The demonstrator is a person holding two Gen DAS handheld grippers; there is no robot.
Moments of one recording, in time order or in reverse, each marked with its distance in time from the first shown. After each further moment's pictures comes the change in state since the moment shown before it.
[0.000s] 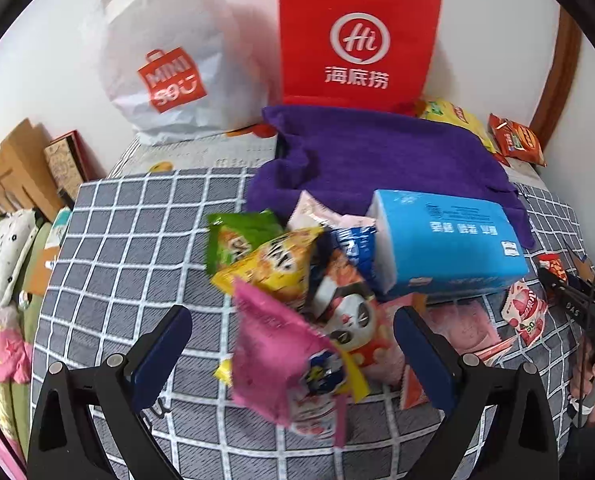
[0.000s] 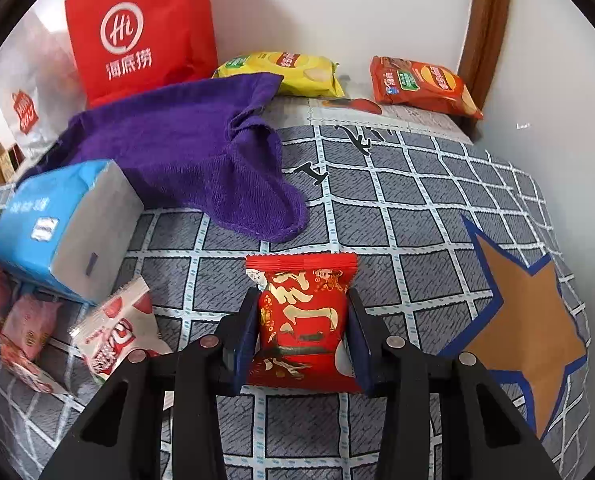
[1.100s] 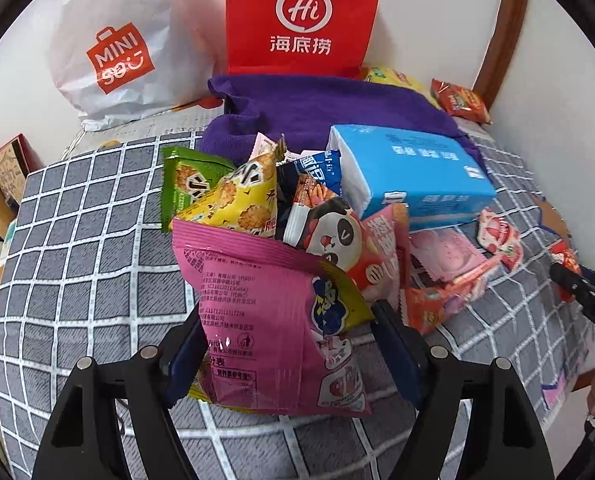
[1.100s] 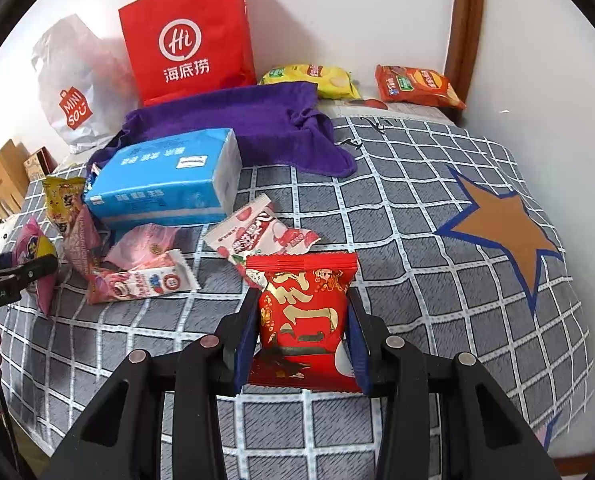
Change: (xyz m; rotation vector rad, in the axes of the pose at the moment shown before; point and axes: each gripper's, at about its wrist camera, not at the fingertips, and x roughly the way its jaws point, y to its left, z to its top) left arm 0.009 0.013 -0.041 0.133 0.027 -0.211; right arm -0.107 0.057 -0.071 0.047 -0.012 0.015
